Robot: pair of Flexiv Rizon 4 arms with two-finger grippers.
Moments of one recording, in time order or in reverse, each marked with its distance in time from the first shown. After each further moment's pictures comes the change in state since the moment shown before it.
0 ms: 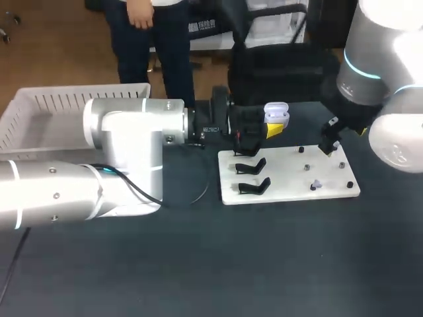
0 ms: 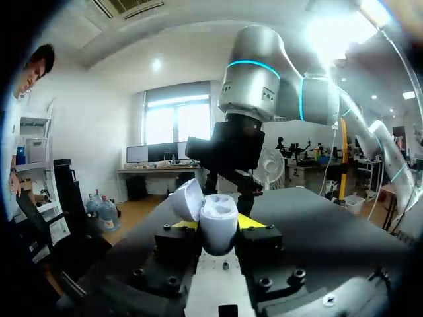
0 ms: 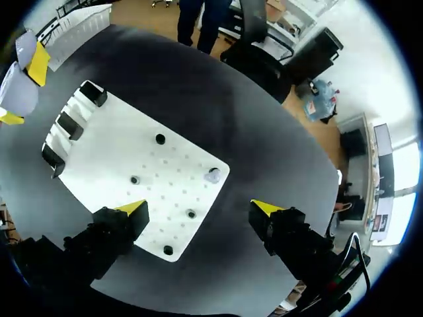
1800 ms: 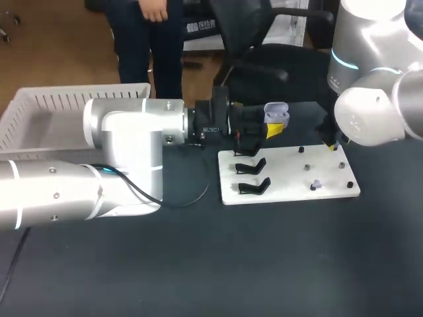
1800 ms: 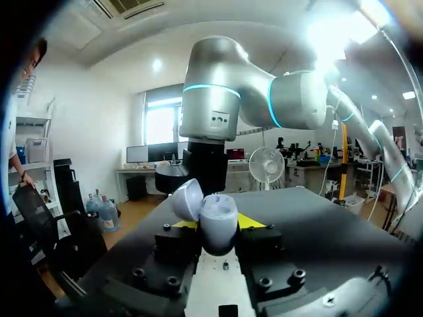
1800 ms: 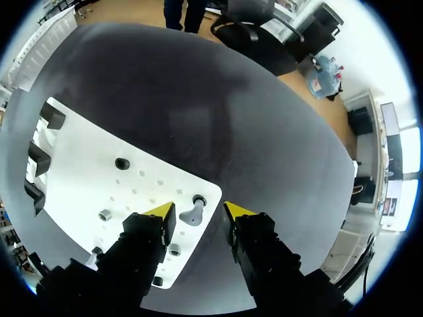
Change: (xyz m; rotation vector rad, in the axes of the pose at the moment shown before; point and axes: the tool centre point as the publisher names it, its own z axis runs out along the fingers) left arm 0.000 0.000 0.000 0.000 0.000 0.000; right arm -0.021 -0.018 0.048 -0.052 0.112 0.106
